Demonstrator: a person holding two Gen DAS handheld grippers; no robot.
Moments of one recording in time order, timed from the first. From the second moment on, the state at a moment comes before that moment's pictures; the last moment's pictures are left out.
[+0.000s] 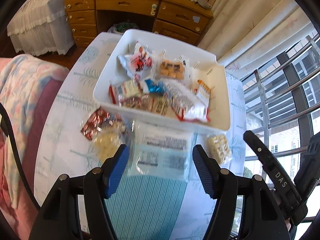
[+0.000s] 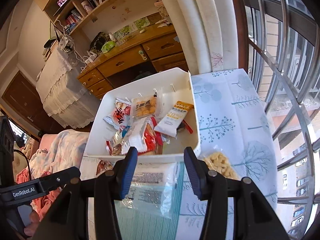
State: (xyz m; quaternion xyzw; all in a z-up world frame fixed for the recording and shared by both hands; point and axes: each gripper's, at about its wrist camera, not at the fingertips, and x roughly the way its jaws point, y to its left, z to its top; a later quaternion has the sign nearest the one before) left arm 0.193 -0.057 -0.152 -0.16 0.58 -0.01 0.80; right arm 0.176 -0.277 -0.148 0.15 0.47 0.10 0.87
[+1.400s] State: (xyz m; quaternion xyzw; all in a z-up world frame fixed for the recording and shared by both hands) left arm 0.178 -0.092 -0.311 -0.33 0.67 -0.01 0.66; right arm 0.162 -0.287 -0.254 -0.13 0.49 0.08 0.86
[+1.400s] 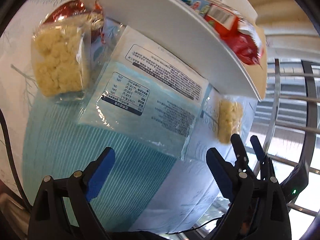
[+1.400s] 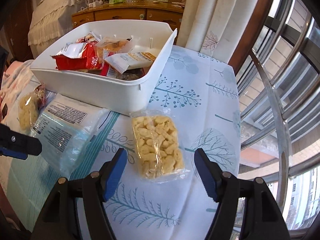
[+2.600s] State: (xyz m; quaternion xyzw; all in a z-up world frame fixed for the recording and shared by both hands) left arm 0.226 -0.102 -0.364 -0.46 0.64 0.17 0.59; right arm 0.208 -0.299 -0.303 -0.08 0.53 0.11 0.84
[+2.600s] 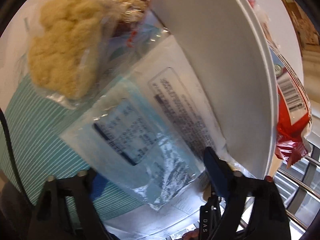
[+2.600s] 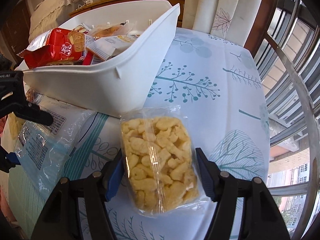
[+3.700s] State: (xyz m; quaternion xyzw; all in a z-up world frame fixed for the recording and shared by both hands) left arm 0.190 -0.056 -0.327 -0.49 0.64 0.11 0.59; right arm 0.154 -0.279 -0.254 -0.06 0.54 0.08 0.84
